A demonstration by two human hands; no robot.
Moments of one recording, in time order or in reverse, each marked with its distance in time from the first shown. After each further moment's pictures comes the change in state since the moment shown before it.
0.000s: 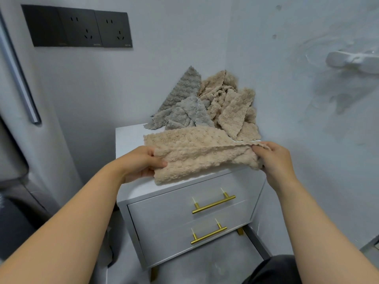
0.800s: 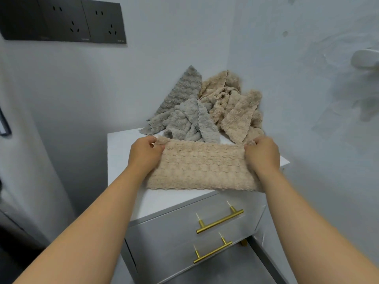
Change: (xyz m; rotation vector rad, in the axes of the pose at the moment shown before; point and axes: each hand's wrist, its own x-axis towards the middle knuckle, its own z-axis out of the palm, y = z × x) left_hand 0.081 -0.006 -0.006 0.398 0.679 0.221; right_hand 0.062 0.017 0.050 -0.799 0.188 -0.144
